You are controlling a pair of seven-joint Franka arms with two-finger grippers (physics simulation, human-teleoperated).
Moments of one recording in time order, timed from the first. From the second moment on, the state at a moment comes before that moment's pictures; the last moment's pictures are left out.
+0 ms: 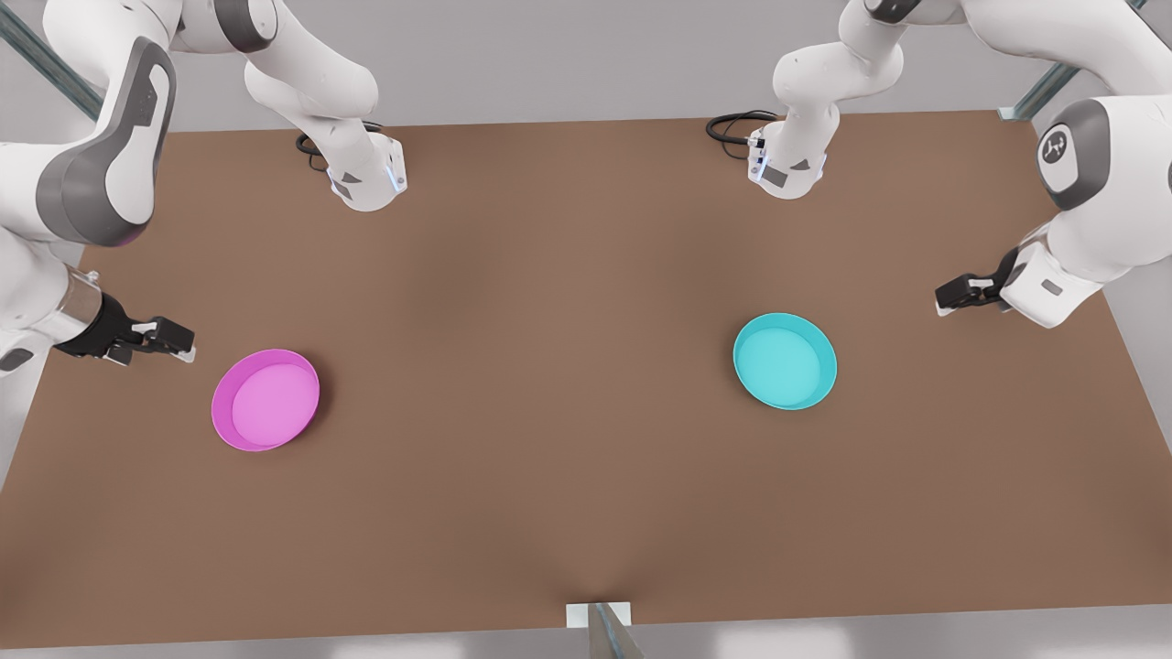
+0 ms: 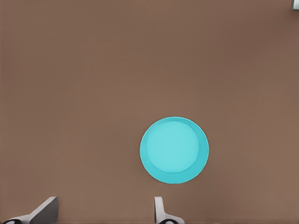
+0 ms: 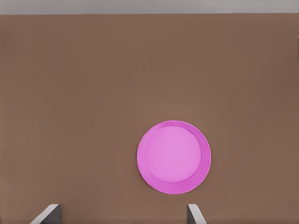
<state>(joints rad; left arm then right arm) 0.17 0.19 -0.16 -1.33 0.03 1.43 -0.02 -0.20 0.23 0.11 -1.30 0.00 1.53 -0.10</state>
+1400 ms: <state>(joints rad) 0.26 0.55 -0.11 -1.98 -0.44 2.17 0.51 -0.20 0.23 0.12 -1.30 0.00 1.54 -0.10</state>
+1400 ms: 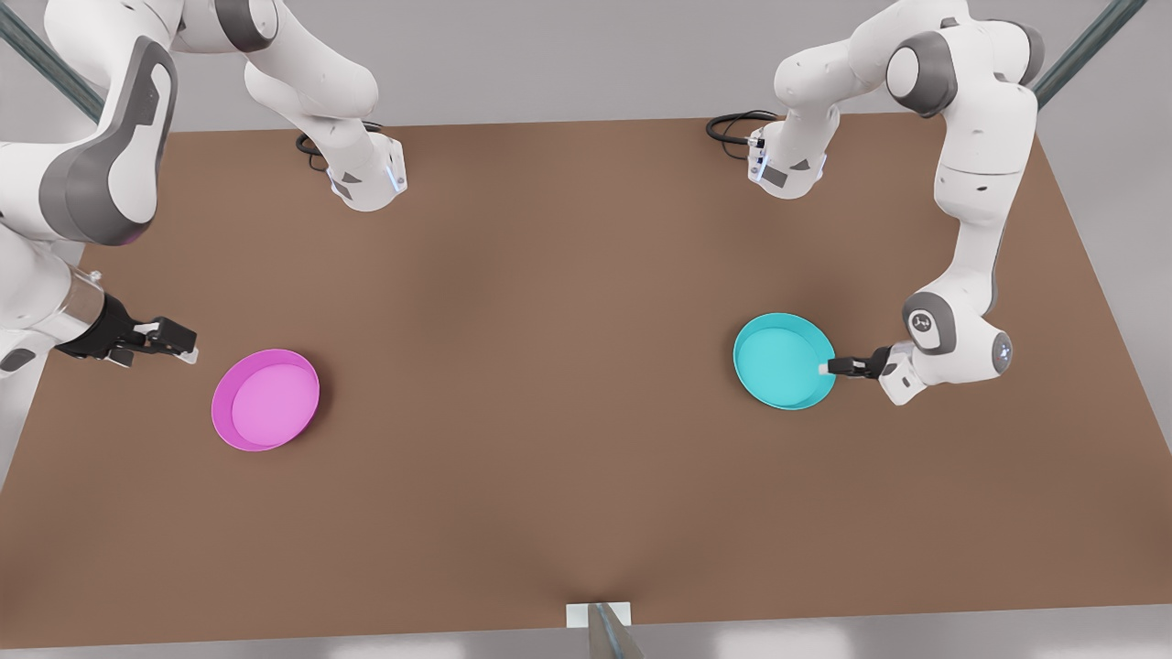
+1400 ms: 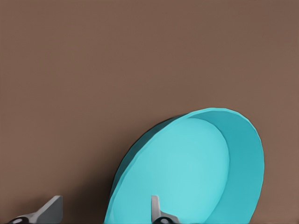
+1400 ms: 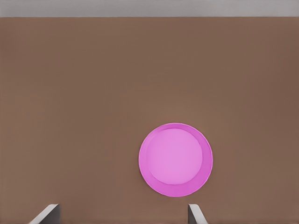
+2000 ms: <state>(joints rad) 0.26 0.57 -0.11 -1.98 -0.44 2.16 0.51 -0.20 0.23 0.12 -1.30 0.00 1.54 -0.10</state>
